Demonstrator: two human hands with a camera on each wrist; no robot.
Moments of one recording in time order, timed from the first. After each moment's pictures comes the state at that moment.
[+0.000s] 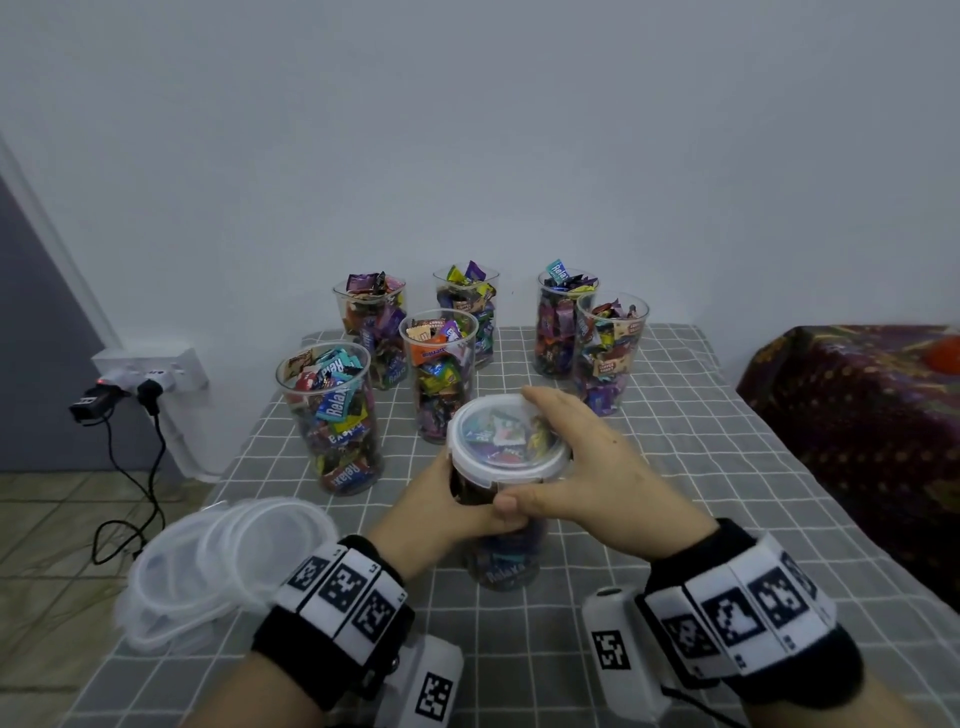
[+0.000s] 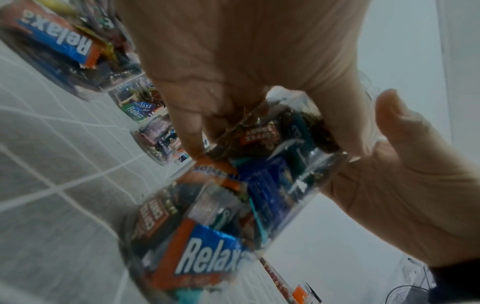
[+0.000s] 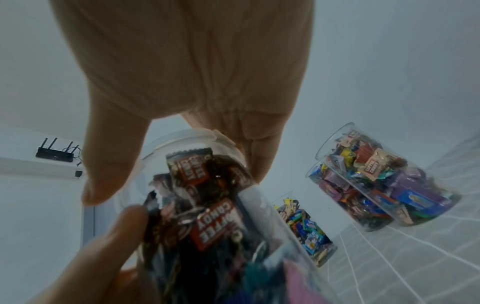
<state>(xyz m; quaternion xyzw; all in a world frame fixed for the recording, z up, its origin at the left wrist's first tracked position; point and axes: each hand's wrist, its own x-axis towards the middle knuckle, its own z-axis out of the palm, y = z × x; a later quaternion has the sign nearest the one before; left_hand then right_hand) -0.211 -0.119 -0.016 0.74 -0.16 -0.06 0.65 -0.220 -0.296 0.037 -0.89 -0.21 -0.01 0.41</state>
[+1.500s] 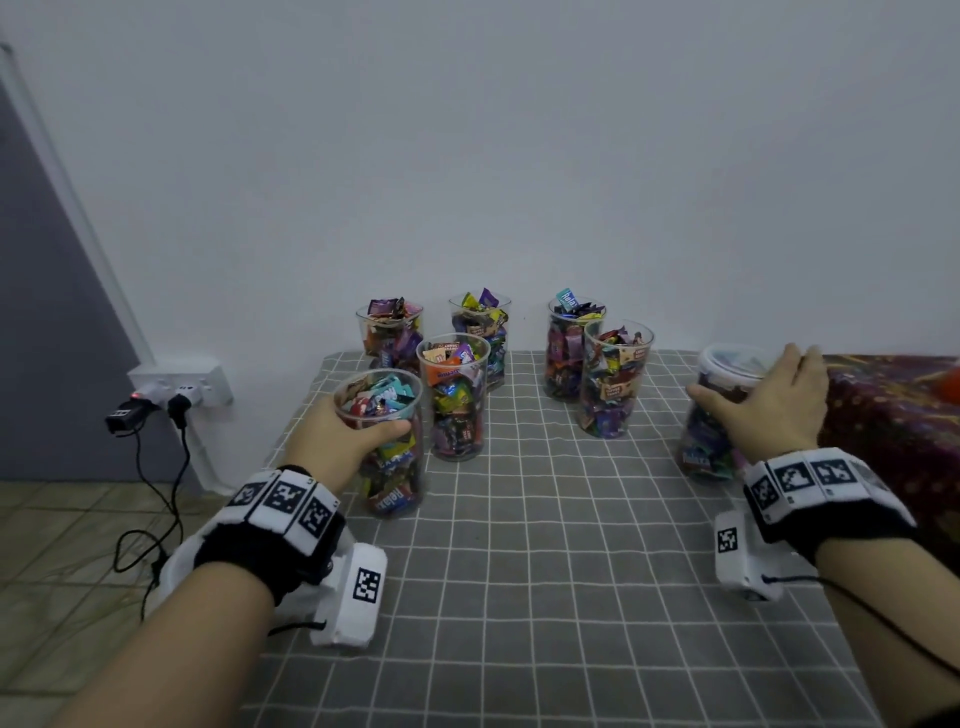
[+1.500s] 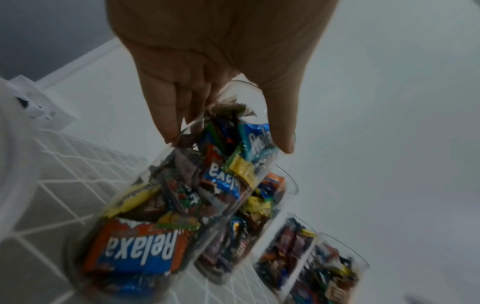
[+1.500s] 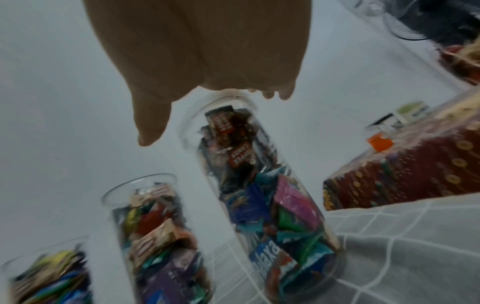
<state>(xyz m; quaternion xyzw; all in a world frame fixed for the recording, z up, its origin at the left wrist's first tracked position) -0.173 -0.036 0.017 0.84 0.12 0.12 0.51 -0.130 -0.430 0.025 -0.91 0.16 -0.29 0.25</state>
